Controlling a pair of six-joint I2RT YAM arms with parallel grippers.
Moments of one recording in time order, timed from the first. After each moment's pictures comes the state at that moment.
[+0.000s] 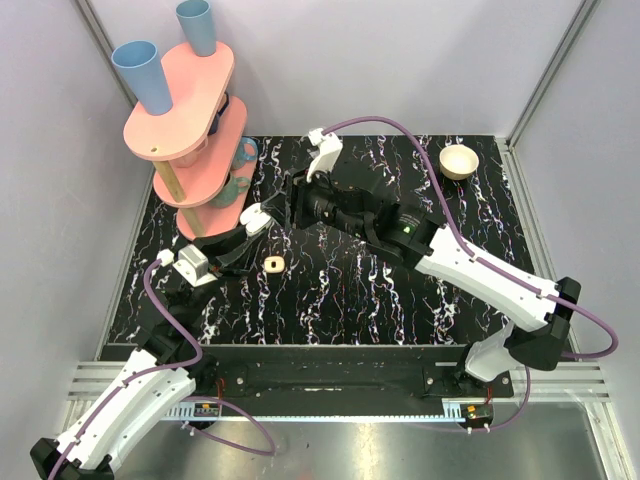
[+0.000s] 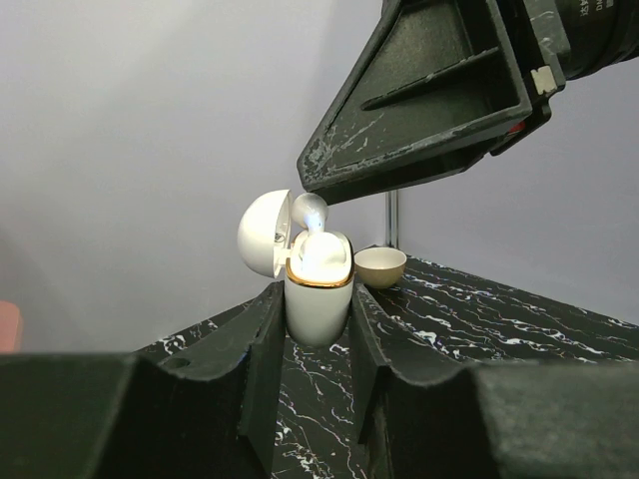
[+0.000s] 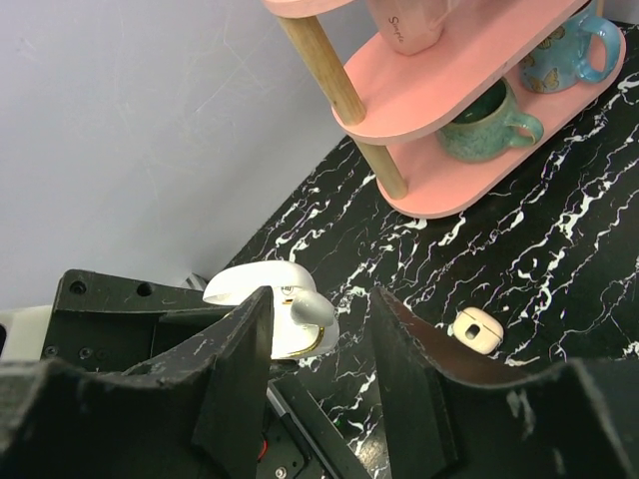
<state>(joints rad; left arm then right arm) -0.55 0.40 0.38 0.52 0.19 -0.02 1.05 1.50 1.65 -0.30 0.10 0.49</state>
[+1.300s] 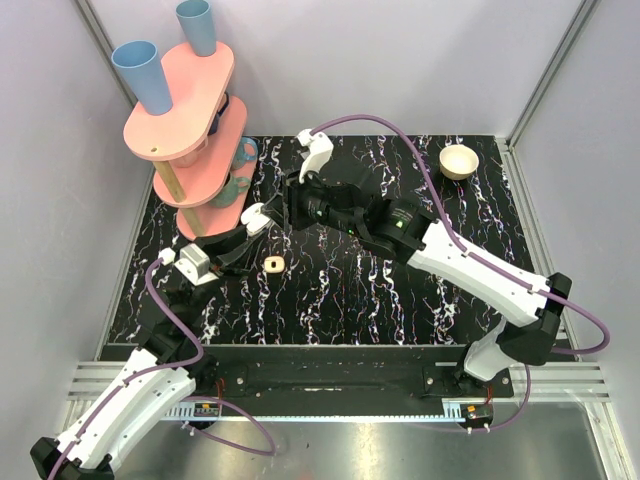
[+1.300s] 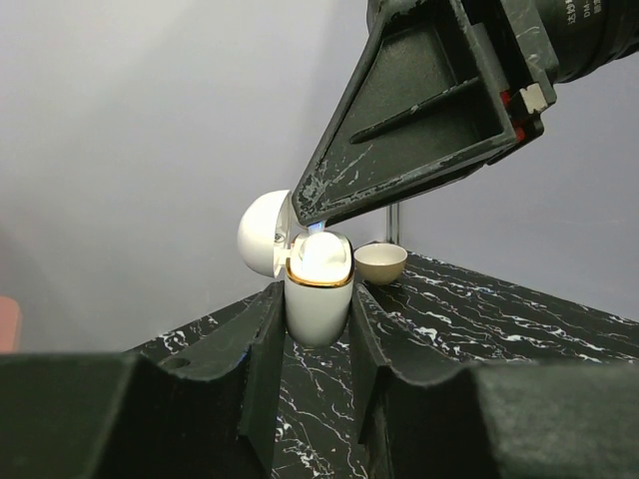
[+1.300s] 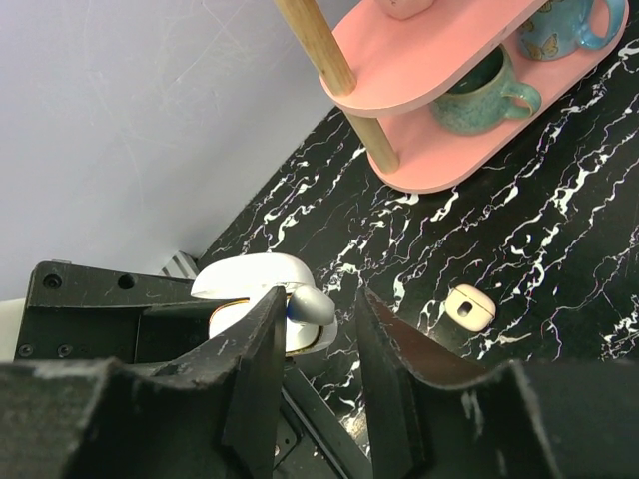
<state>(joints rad) -0.55 0.41 0.38 0.51 0.19 -0.02 1.05 1.55 1.72 -0.40 0.09 0.48</state>
